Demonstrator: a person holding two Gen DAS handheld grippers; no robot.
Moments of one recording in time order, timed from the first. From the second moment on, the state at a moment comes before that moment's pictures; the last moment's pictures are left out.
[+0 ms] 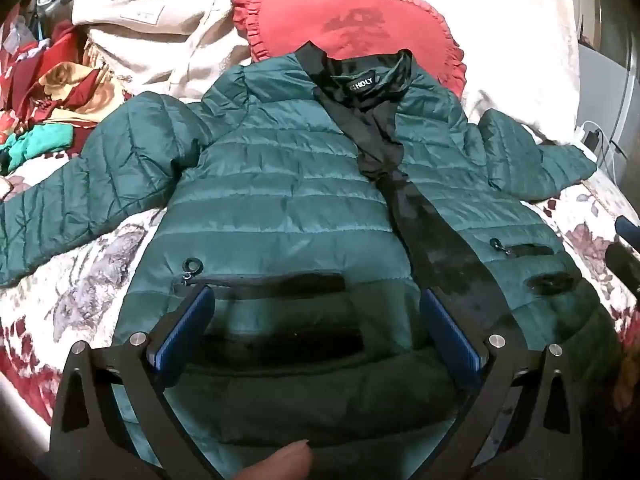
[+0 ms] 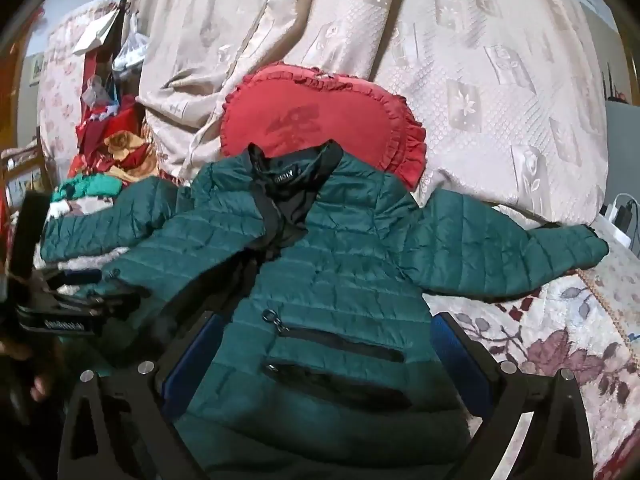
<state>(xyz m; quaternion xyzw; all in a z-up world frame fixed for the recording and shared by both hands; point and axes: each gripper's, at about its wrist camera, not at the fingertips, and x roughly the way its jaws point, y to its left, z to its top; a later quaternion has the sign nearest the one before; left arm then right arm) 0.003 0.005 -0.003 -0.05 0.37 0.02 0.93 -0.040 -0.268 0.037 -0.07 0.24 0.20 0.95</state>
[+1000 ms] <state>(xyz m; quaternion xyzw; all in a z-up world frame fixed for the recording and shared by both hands) 0.003 0.004 -0.006 -0.05 0.37 0.00 0.93 -0.045 -0.250 0.036 -0.11 0.23 0.19 0.95</state>
